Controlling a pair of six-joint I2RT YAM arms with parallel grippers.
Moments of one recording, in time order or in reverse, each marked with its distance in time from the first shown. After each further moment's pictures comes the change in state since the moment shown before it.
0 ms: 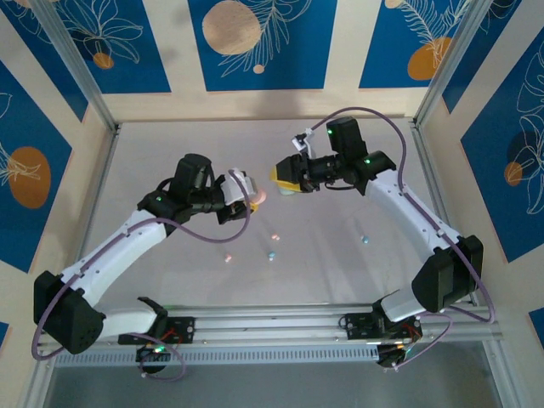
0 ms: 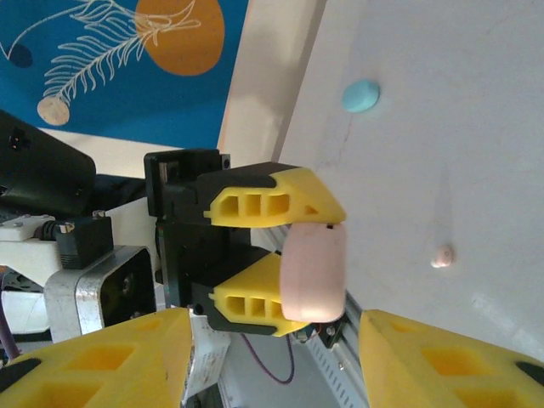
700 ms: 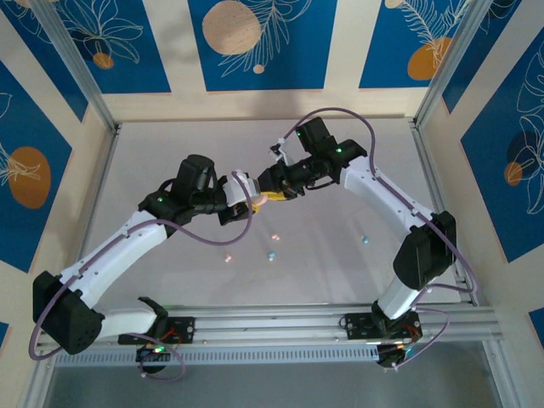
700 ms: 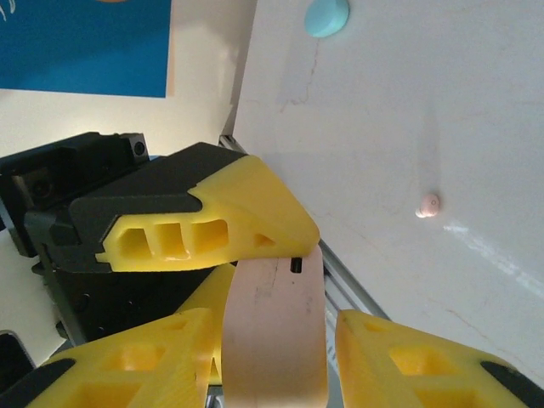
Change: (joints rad) left arm -0.028 -0.004 0.013 -0.019 -0.041 0.001; right arm 0.118 0.189 0.185 -0.250 0.065 -0.110
